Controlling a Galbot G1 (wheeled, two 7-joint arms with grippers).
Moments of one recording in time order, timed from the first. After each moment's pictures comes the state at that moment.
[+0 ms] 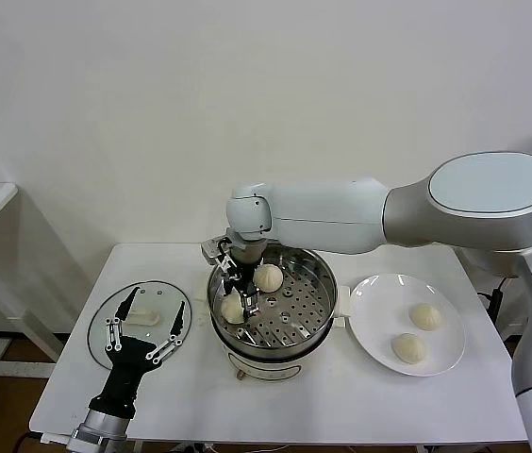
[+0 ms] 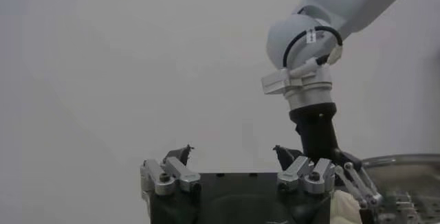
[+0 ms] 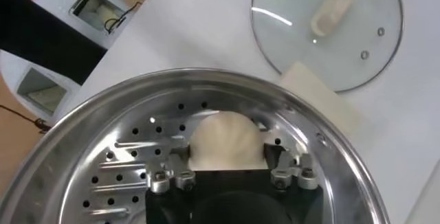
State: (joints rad) left arm 1.66 -1.26 -0.54 -2.14 0.02 -0.32 0.00; right arm 0.65 1.46 -1.57 1.18 0.66 -0.25 -1.03
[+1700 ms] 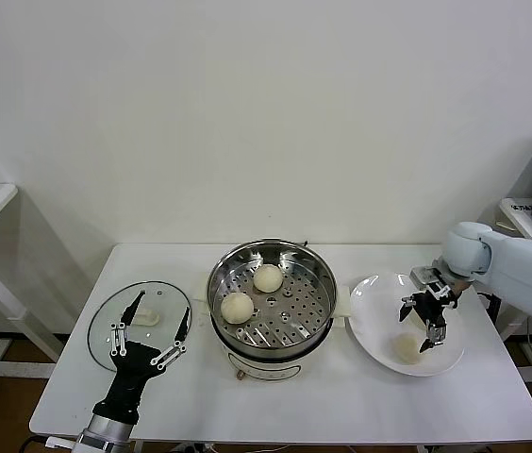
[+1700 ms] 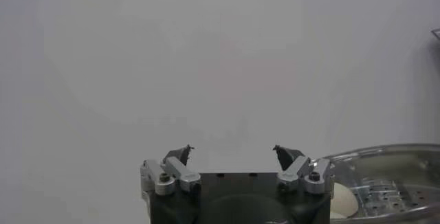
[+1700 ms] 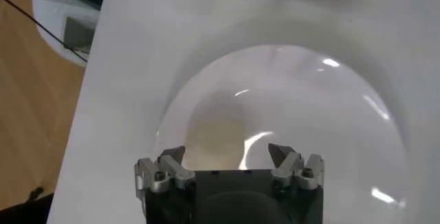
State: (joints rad) left arm 1.68 -1.26 -0.53 -2.14 0.04 -0.31 0.00; right arm 0.28 0.63 -1.26 1.23 0.15 -0.04 -1.19
